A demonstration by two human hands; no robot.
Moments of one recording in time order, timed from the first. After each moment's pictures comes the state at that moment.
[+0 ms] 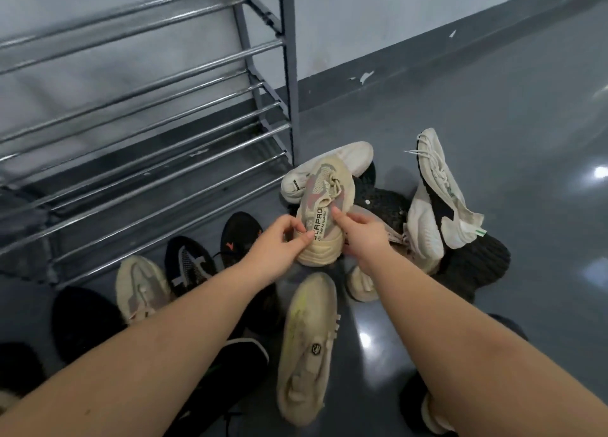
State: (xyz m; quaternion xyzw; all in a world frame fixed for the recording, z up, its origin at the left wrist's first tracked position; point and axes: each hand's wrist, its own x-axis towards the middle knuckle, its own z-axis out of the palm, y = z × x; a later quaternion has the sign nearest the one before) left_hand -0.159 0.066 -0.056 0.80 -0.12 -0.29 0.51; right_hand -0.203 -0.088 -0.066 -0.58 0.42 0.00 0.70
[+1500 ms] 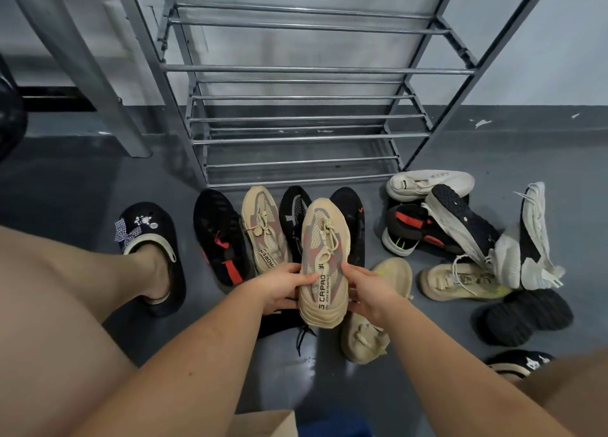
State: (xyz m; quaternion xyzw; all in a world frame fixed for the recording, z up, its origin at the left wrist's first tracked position) left_hand -0.274 0.288 -0.060 0.59 0.17 -0.45 0.65; right_hand -0.296 0.110 -0.055 -0.59 0.33 0.28 0.68
